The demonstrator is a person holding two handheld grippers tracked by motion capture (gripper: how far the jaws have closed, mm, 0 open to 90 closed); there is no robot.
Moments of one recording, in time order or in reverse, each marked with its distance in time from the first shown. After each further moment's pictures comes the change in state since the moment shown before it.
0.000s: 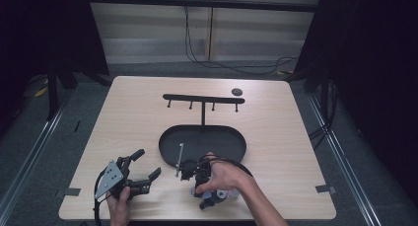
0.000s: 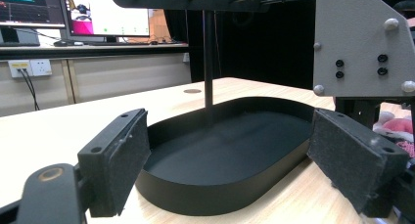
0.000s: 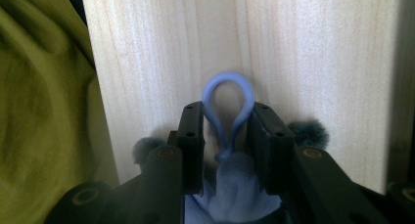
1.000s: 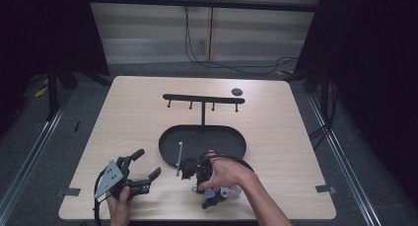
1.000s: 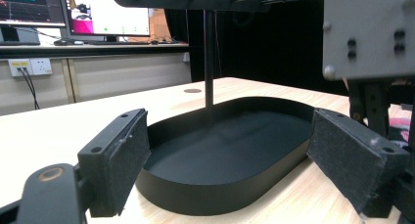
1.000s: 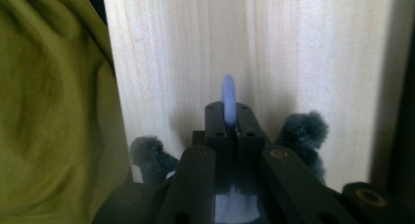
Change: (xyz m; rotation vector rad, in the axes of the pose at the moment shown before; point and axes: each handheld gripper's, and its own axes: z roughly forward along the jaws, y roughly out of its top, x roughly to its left) left arm 0.000 0.000 0.000 -0.001 0.005 -0.010; right arm 0.003 0.000 -0.014 0.032 0.008 -0.032
